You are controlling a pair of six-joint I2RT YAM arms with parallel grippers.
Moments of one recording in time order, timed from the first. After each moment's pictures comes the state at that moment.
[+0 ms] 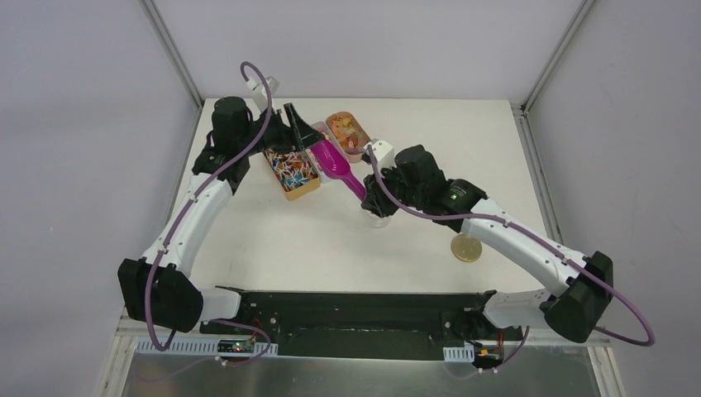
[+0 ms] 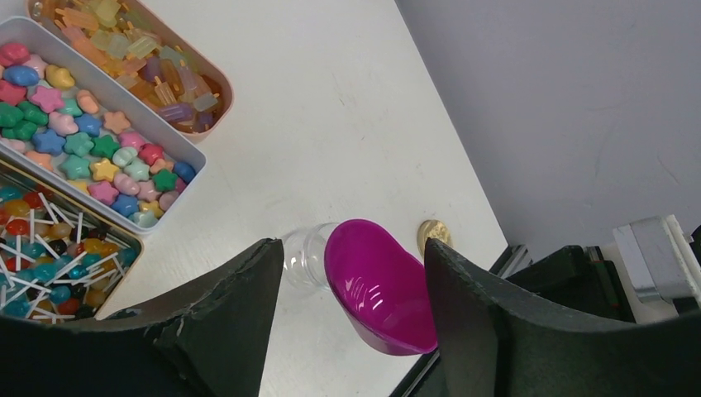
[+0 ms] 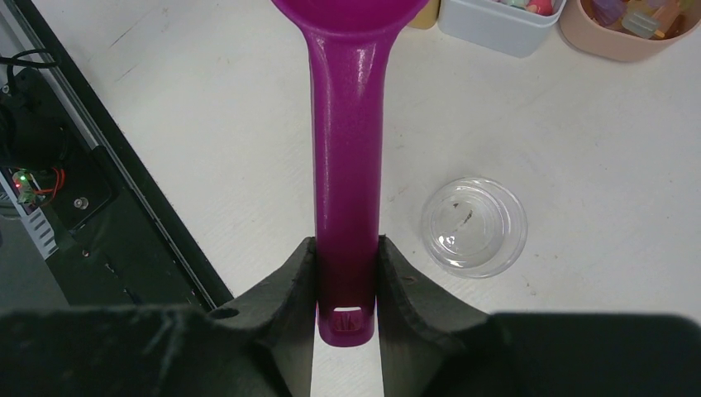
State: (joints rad) left arm -0.21 1.29 1.21 -0.19 0.62 -0.59; right arm 0.83 1.29 1.17 -0.49 -0.16 0.04
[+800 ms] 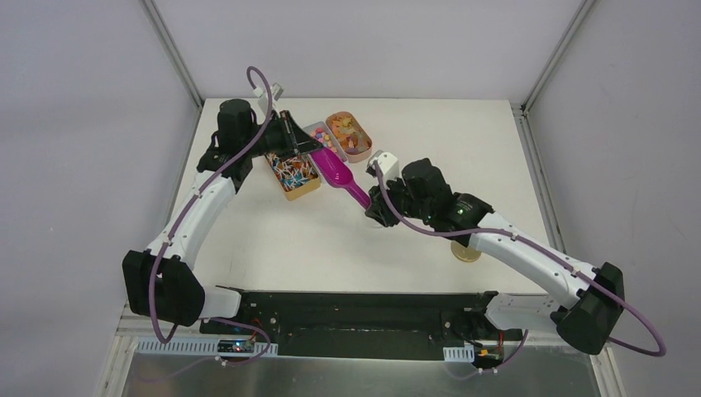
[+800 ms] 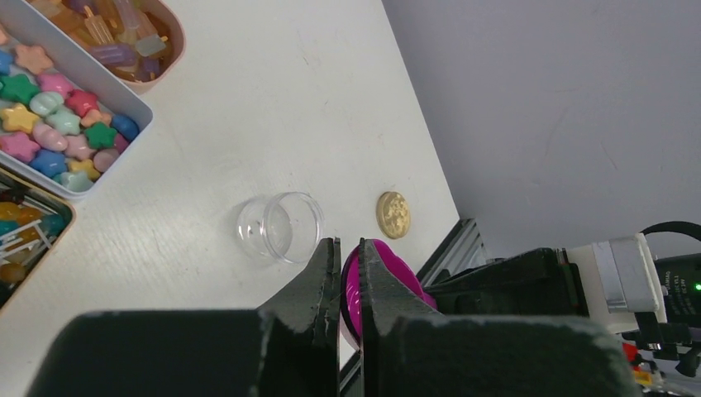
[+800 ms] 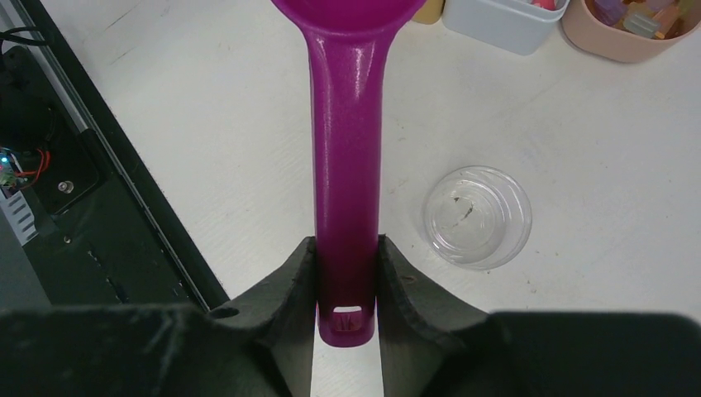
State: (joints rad) left arm -0.21 1.32 1.19 -0.21 0.73 -0.68; right arm 0.86 1.21 1.05 -0.42 -0.14 0.01
